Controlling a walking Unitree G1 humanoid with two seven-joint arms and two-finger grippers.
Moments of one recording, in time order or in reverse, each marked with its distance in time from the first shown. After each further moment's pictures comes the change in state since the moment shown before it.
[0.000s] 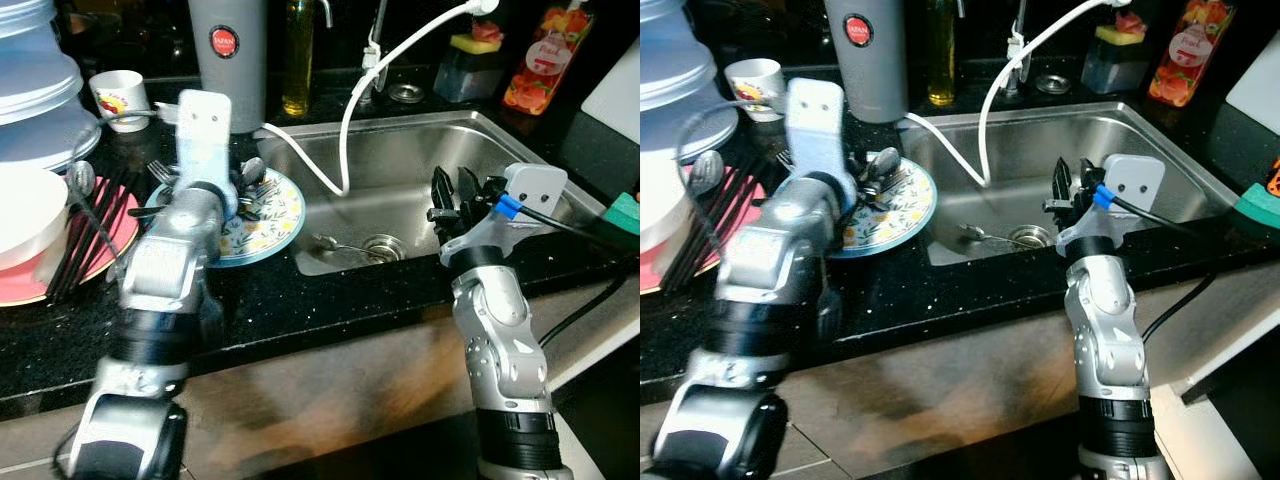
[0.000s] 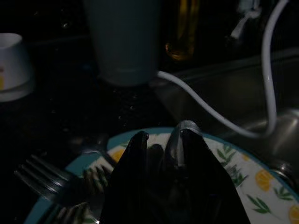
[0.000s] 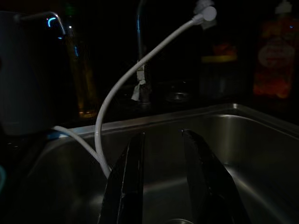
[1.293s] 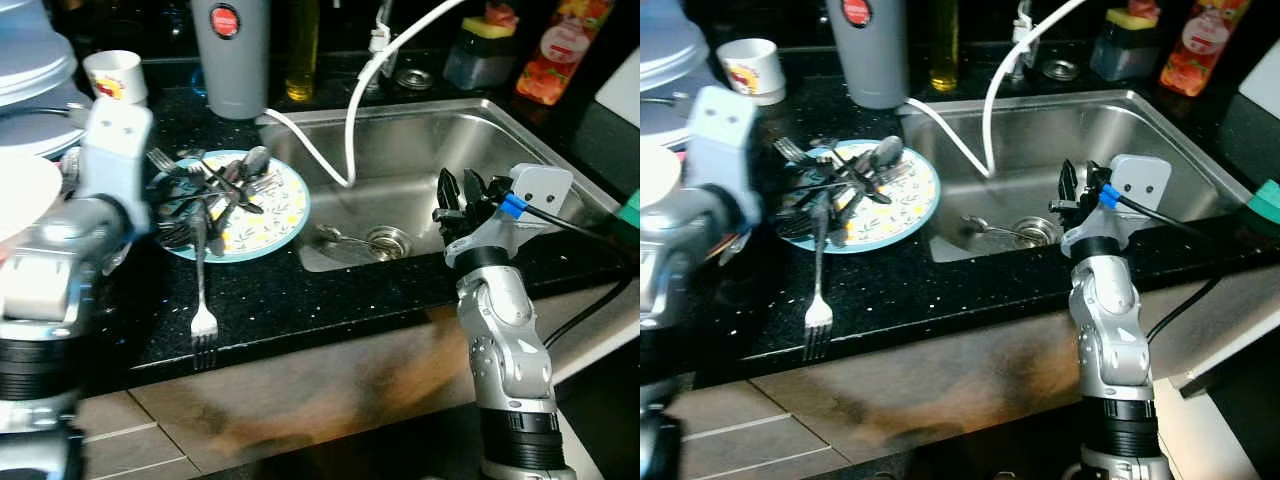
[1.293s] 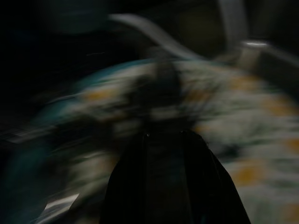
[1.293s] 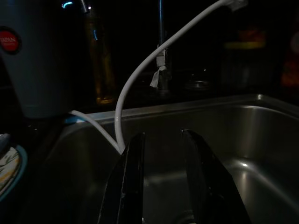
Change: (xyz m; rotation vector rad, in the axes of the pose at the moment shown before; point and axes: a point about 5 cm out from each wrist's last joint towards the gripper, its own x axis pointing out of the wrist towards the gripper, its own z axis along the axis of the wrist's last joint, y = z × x) left arm -0.030 0.014 -0.010 0.098 0.167 -0.281; right arm 0.000 0.008 -0.002 0.015 0.013 0.029
